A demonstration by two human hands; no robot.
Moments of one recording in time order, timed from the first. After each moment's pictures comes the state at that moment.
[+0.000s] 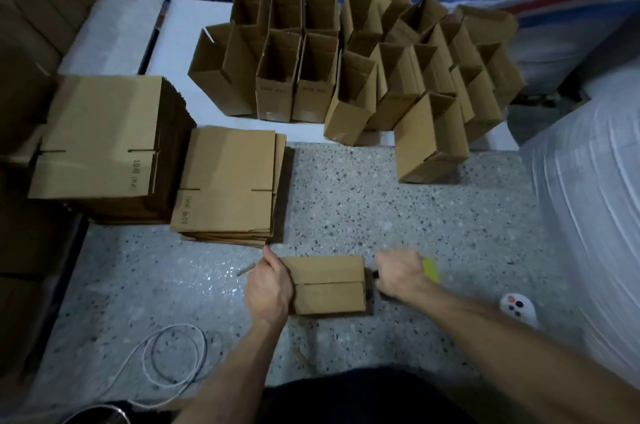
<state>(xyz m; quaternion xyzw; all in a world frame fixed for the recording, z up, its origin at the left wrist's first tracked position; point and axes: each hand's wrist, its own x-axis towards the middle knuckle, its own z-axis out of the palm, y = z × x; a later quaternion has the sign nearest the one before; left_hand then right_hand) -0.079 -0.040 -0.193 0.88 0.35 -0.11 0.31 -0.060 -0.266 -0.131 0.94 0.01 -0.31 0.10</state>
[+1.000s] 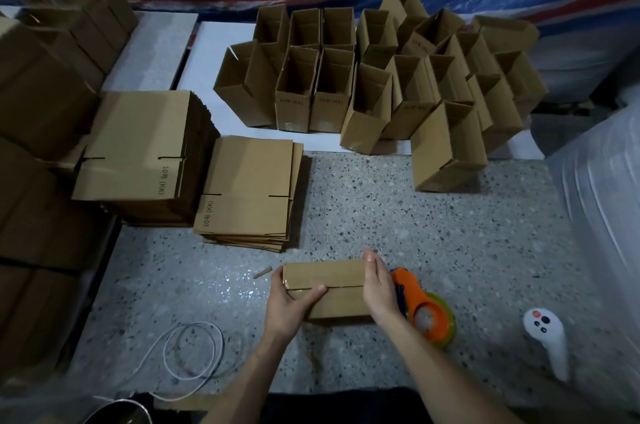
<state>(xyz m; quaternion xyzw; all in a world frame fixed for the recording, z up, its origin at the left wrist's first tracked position) -0.118 -0.029 -0.177 0.73 0.25 -0.17 0.62 -0.097 -0.213 -0.192 0.78 -0.26 -0.14 -0.56</state>
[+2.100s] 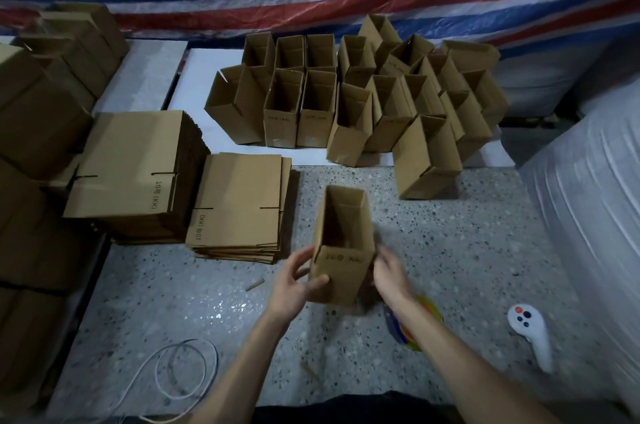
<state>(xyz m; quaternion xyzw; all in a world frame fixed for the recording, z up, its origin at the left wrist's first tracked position) -0.087 -0.039 -0.126 0.67 0.14 -0.25 0.69 -0.084 -0.240 -0.143 0.78 -0.28 -0.13 -0.54</state>
